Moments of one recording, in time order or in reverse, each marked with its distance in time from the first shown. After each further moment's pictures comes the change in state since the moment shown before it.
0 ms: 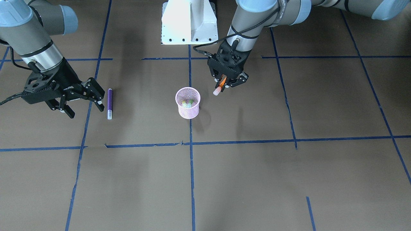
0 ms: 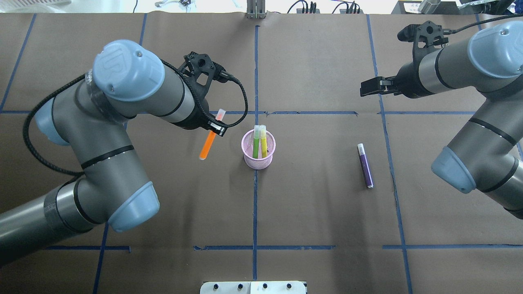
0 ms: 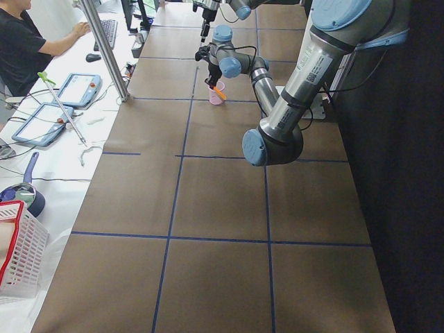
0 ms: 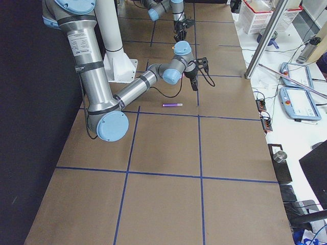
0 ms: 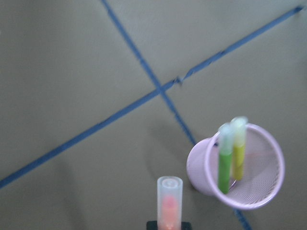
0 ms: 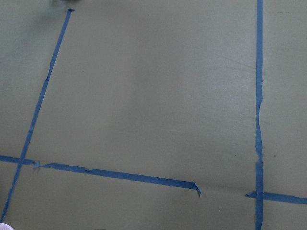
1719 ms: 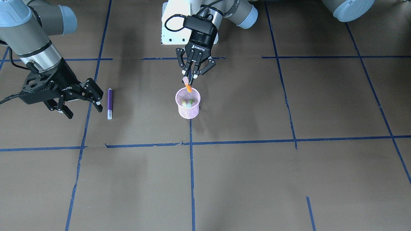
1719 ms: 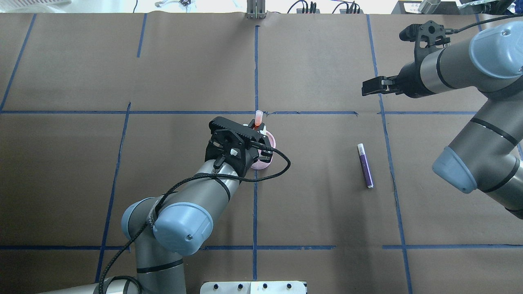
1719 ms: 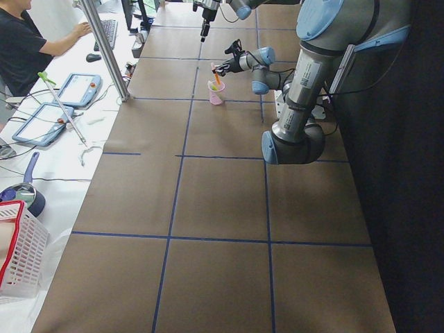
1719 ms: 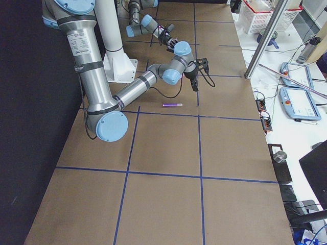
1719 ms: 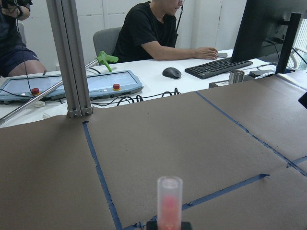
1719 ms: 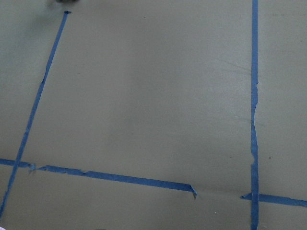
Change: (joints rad) left arm 0.357 0.027 0.144 -0.531 0.941 -0.108; right arm 0.002 -0.004 -0.001 0.002 -0.009 0.000
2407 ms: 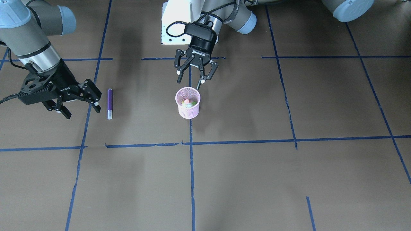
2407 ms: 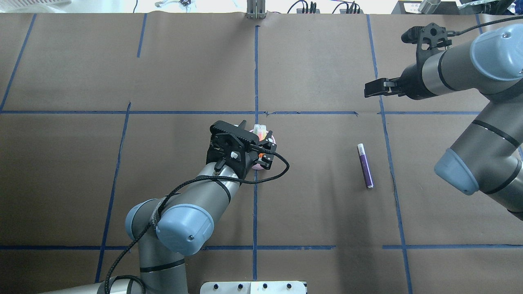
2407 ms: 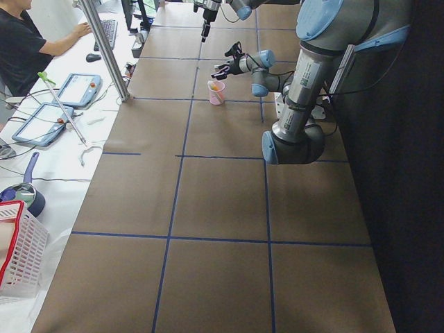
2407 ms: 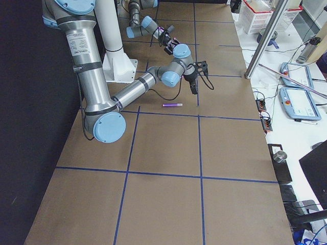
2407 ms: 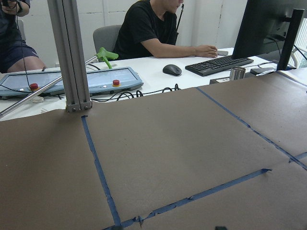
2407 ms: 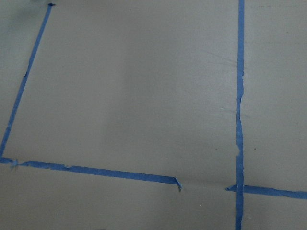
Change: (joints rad) left arm 0.001 0.004 -0.001 -0.022 -0.005 -0.002; right arm -0.005 -0.034 0.000 -0.003 -0.009 0.001
